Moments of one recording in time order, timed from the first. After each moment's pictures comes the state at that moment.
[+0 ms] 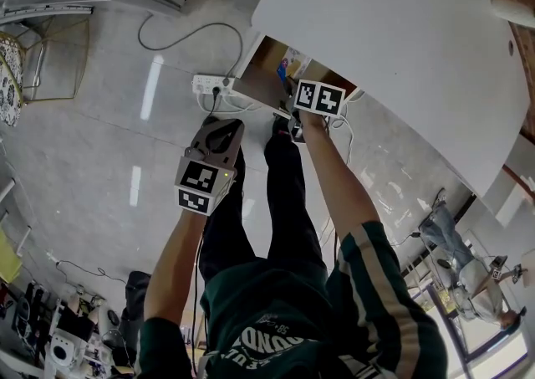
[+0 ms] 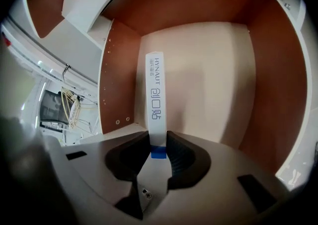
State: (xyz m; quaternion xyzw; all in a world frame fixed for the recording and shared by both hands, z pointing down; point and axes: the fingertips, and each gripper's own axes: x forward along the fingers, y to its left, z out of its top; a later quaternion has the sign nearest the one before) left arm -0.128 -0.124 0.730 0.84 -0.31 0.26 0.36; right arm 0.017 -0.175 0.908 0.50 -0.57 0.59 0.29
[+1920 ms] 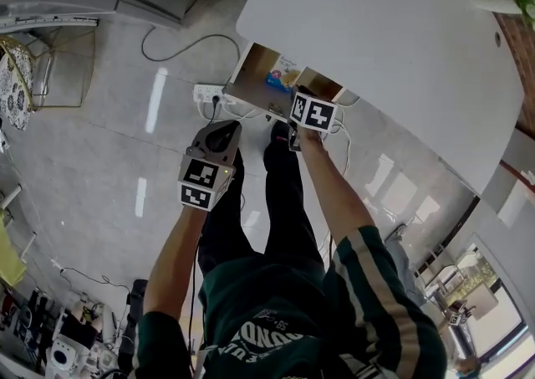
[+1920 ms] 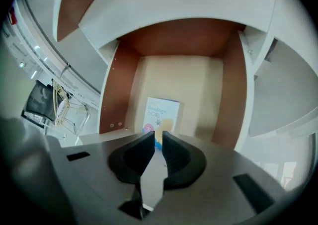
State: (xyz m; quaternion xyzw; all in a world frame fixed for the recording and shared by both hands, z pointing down) left arm -0.115 -0.123 0.713 0.84 -0.32 0.28 0.34; right arm 0.059 -0.168 0.867 0.57 -0.56 0.50 0.32
